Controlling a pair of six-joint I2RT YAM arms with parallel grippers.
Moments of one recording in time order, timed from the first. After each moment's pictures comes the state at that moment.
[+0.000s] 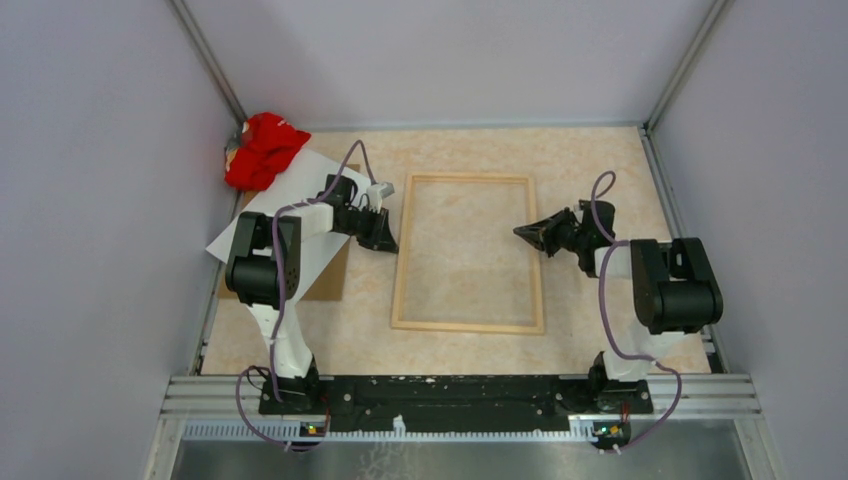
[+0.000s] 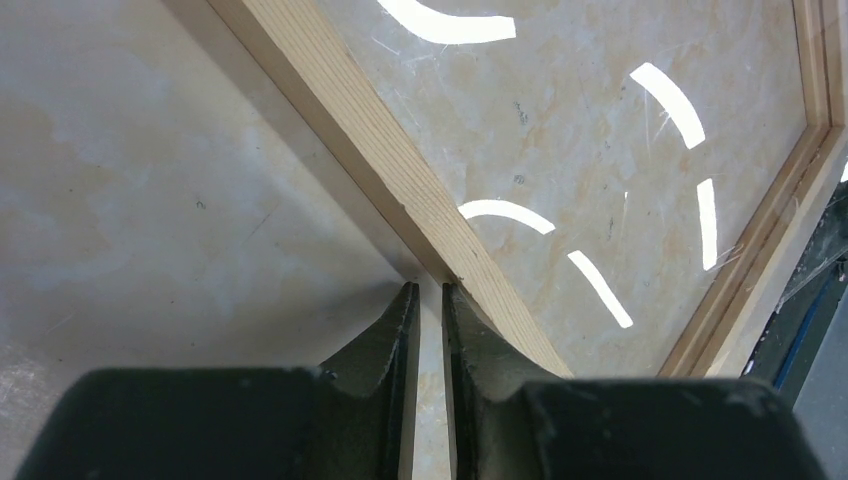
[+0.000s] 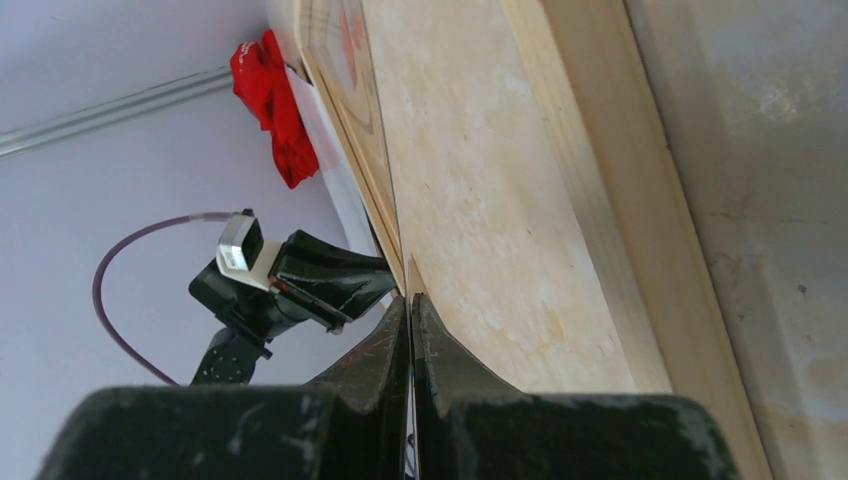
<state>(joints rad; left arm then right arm) -0.15 1.92 1.12 -0.30 0.81 0.19 0.04 1.67 0.60 0.52 -0.64 1.26</state>
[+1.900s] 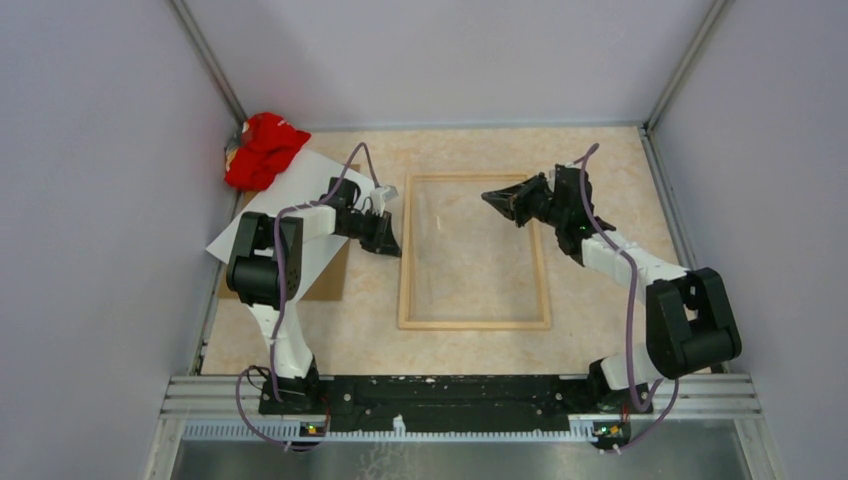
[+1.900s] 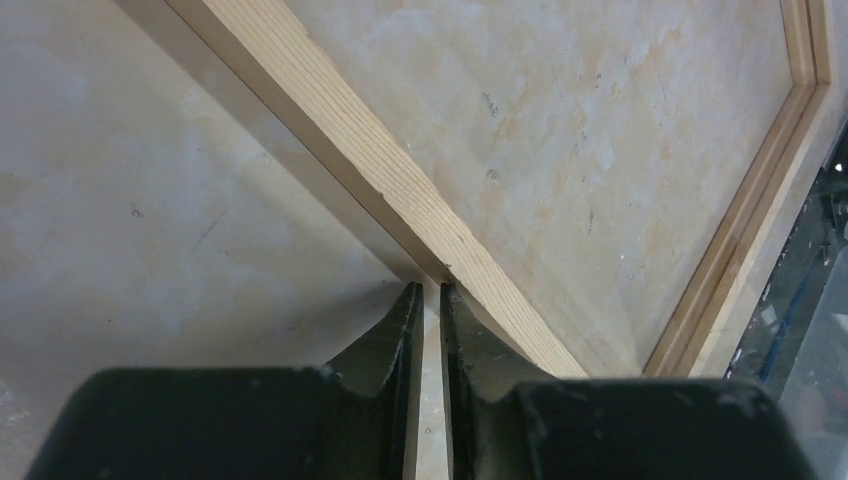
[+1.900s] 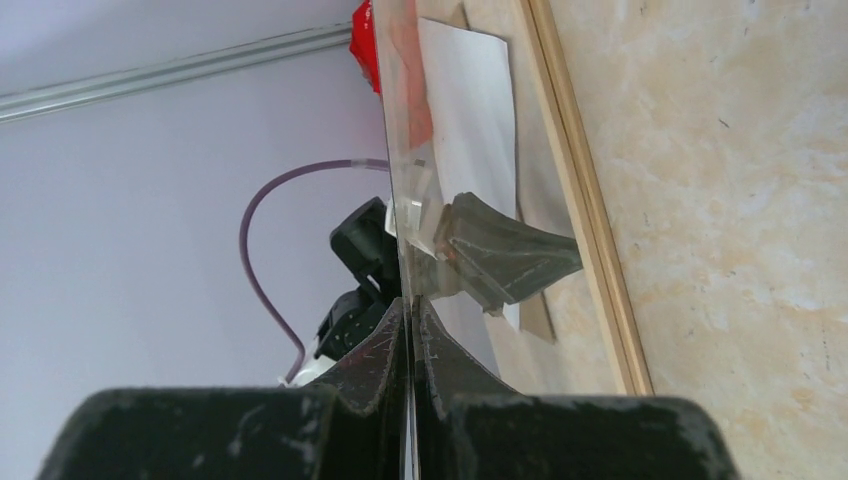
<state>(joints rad) -0.17 1.92 1.10 -0.29 0.83 0.19 0.31 1.45 0.82 0.28 -0.43 1.45</state>
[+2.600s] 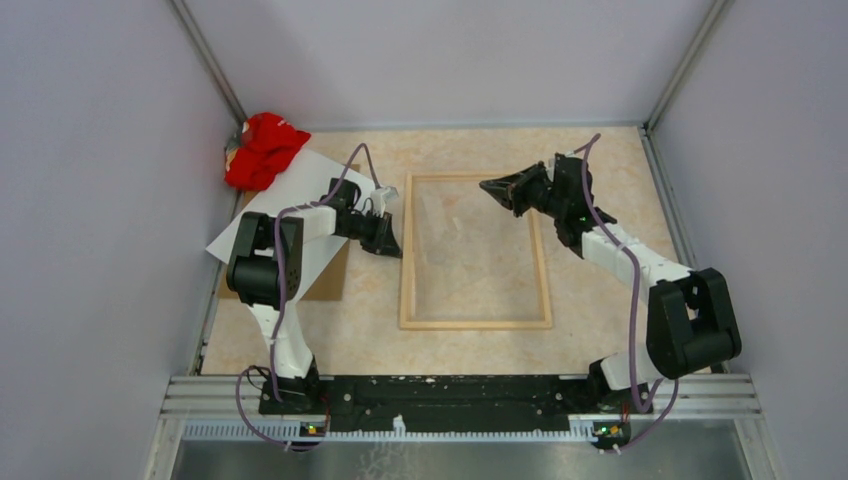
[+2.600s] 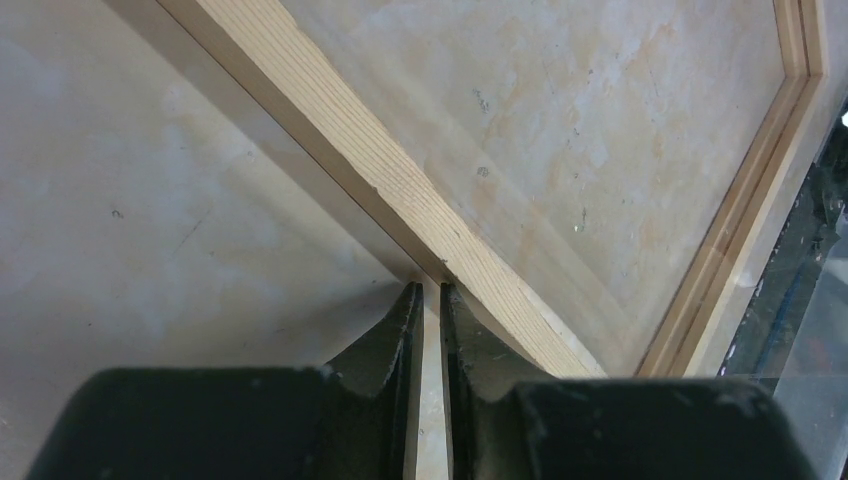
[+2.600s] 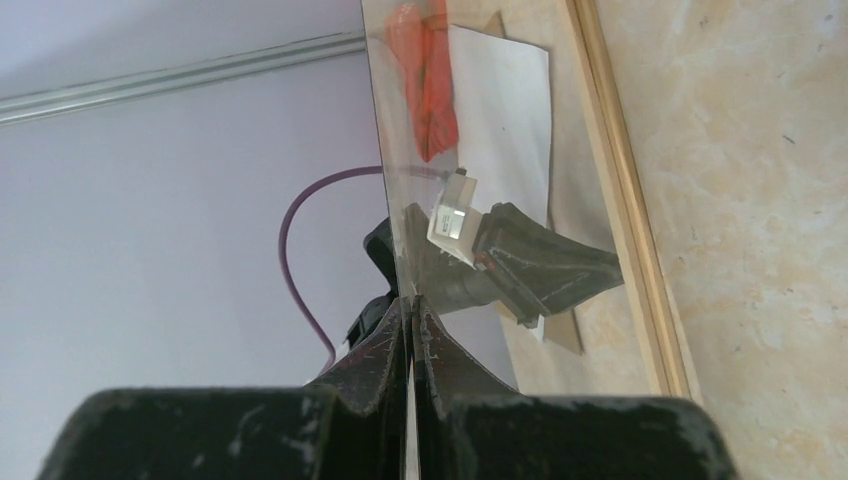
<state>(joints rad) -0.17 1.92 1.09 -0.29 0.85 0.19 0.32 1.45 0.90 0.24 -0.41 1.47</state>
